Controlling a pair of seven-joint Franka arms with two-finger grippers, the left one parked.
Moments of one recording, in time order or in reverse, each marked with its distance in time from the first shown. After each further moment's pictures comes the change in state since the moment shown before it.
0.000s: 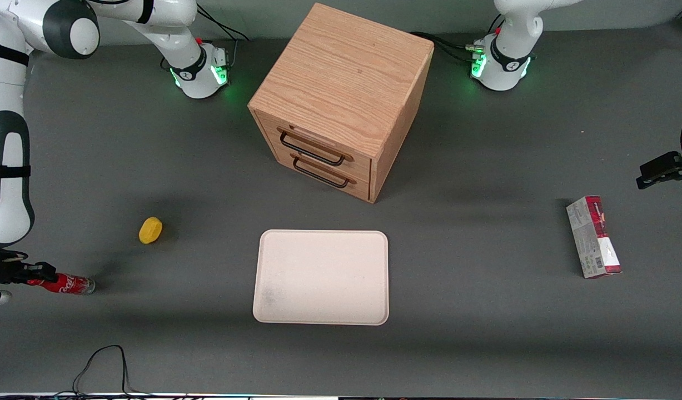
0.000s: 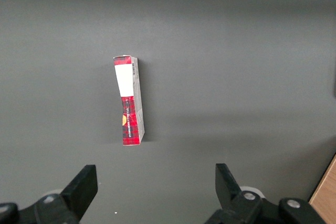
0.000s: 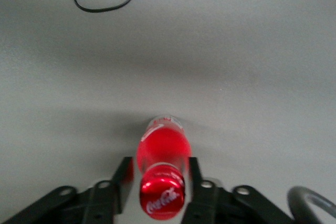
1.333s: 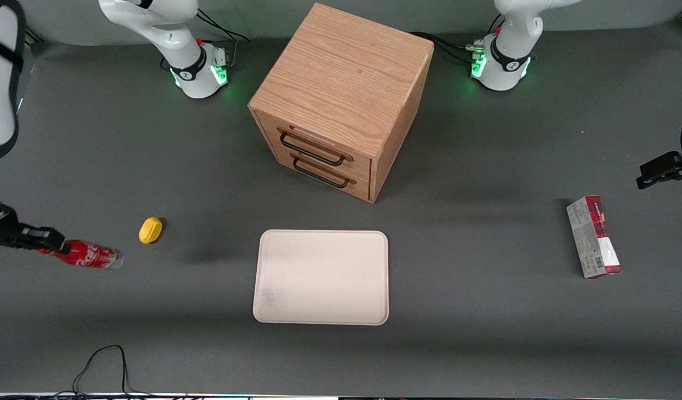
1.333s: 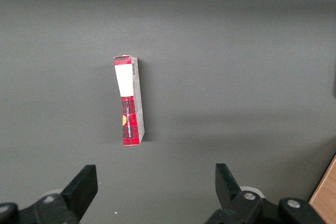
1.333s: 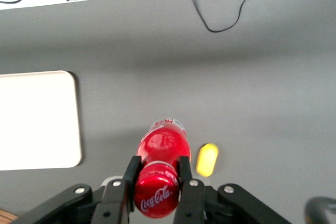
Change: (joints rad) arm 0.235 -0.382 0.162 0.061 -0.134 -0.455 0.650
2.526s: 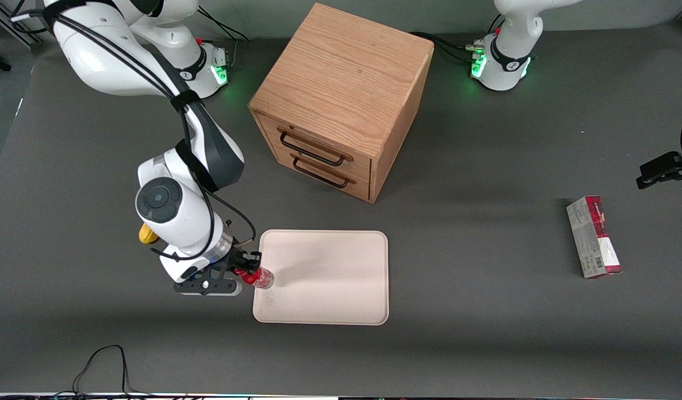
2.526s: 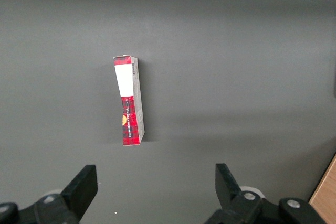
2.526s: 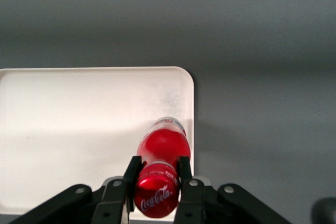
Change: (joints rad) arm 0.146 0.326 0.307 -0.040 -0.234 0.404 0.402
